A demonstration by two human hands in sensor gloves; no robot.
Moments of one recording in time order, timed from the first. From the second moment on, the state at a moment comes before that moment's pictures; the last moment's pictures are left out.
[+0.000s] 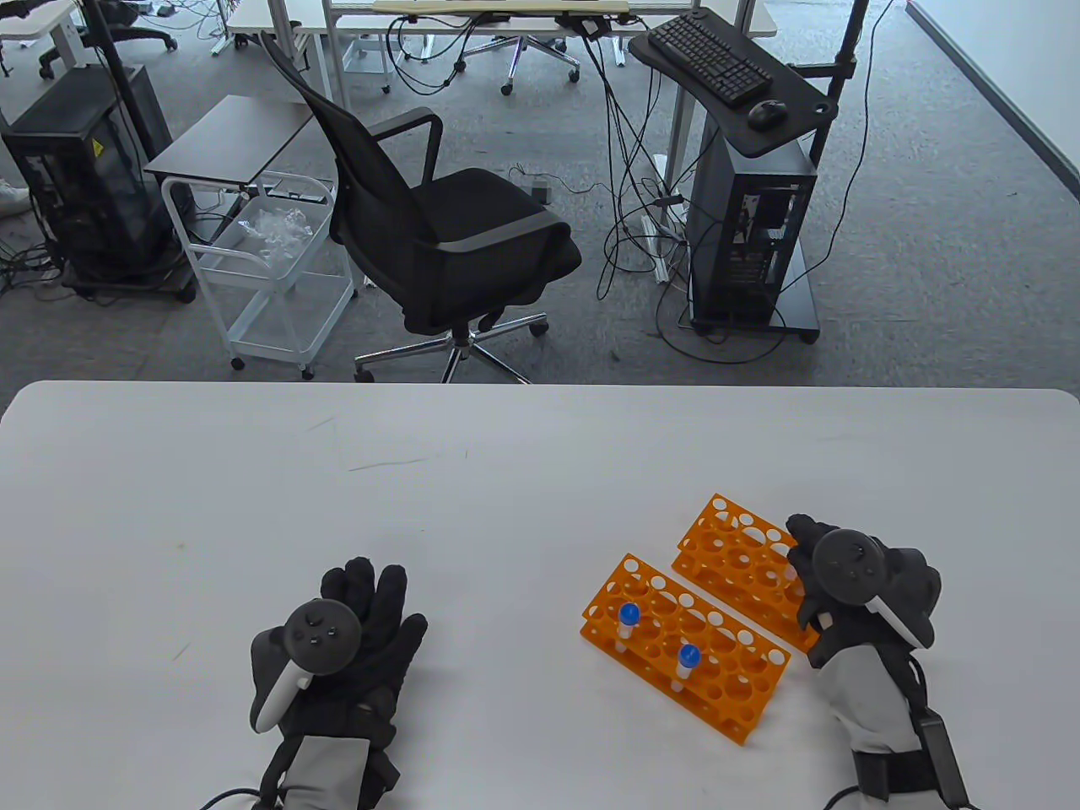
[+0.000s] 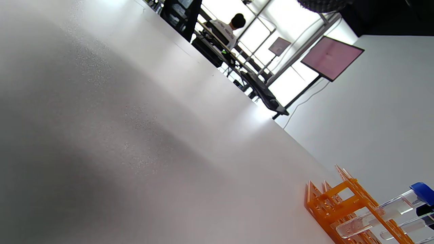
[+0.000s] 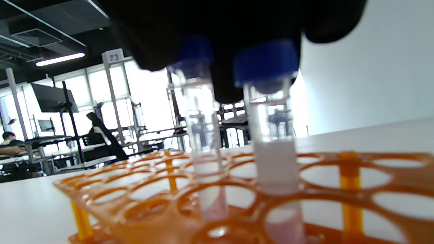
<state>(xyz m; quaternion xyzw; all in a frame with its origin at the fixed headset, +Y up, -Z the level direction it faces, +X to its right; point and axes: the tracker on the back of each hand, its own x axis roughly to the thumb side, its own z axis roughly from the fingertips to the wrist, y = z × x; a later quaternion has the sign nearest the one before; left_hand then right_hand) -0.236 -0.746 -0.335 -0.12 -0.02 0.33 0.94 0.302 -0.689 -0.411 0.02 -0.13 0.98 0.11</state>
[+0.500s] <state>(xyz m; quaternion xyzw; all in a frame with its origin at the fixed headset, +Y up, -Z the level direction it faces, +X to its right) -0.235 -0.747 -0.335 -0.12 -0.02 0.33 0.94 0.301 -0.690 -0.412 0.01 -0.12 0.99 0.12</state>
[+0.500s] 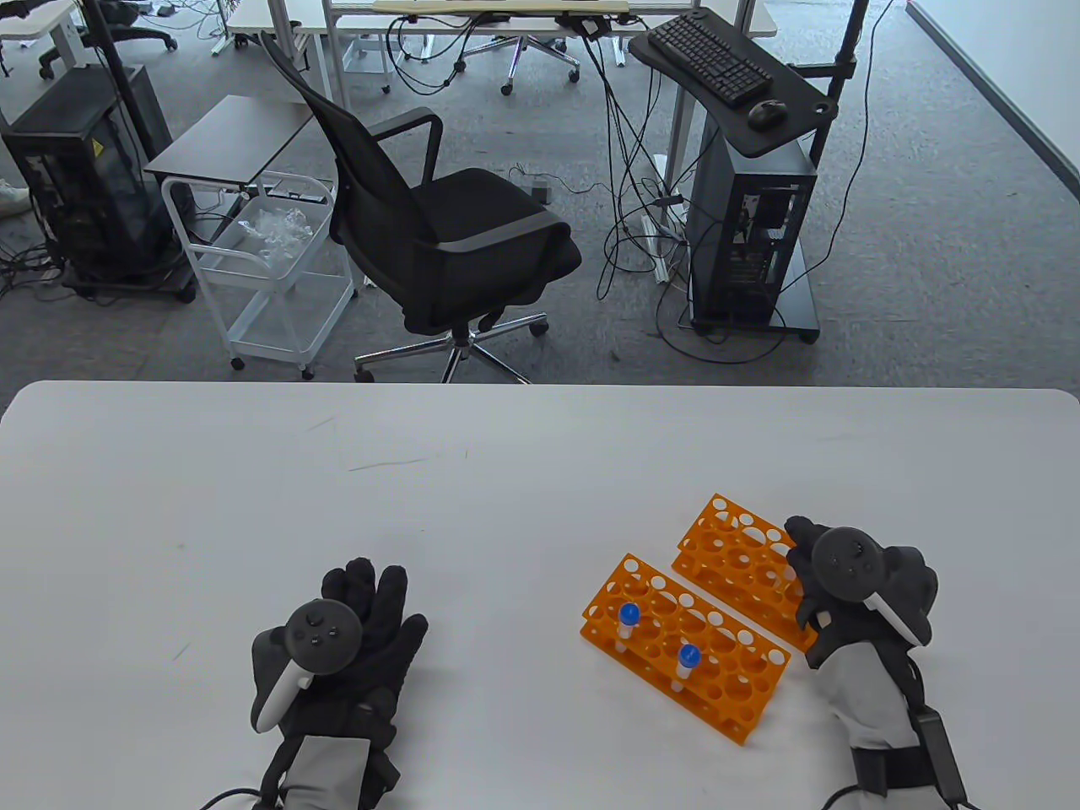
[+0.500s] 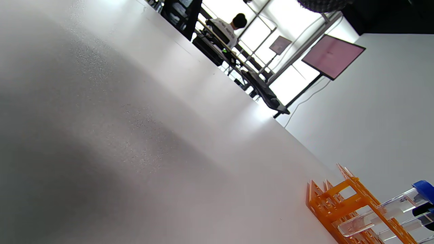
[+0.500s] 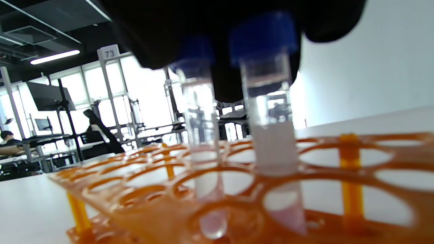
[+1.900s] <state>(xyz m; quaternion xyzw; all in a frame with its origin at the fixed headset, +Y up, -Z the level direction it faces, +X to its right) -0.236 -0.747 -0.336 -0.12 -0.02 0.33 0.94 0.247 -0.635 -0.377 0.13 -0.16 0.96 0.19</state>
